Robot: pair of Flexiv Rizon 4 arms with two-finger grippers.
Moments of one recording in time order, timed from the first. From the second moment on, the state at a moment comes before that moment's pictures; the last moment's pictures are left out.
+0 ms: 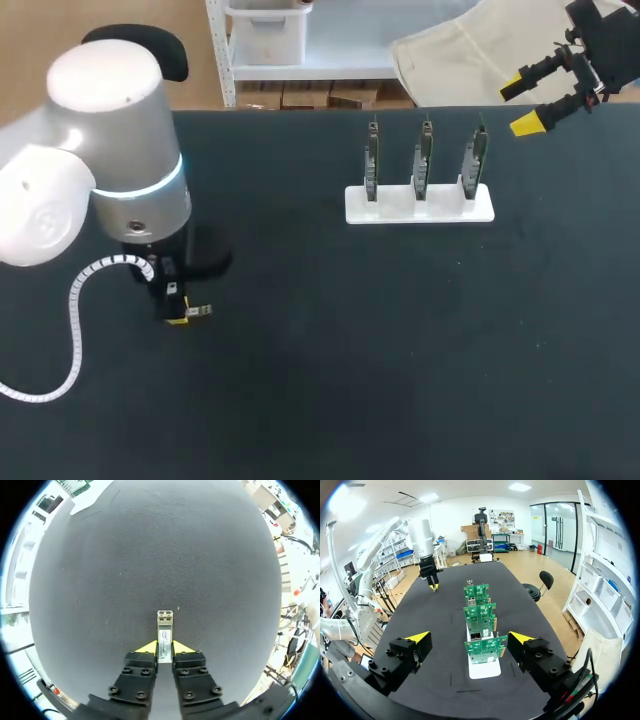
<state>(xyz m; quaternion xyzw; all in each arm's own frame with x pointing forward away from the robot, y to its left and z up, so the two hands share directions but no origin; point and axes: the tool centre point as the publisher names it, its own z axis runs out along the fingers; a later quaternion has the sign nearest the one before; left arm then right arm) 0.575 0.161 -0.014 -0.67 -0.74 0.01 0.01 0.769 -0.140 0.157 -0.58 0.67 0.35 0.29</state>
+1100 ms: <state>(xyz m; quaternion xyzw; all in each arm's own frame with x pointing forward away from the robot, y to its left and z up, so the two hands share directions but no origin) 0.586 0.129 0.076 -0.65 -0.71 0.21 -0.16 0.769 -0.140 0.158 -0.58 0.67 0.35 0.29</state>
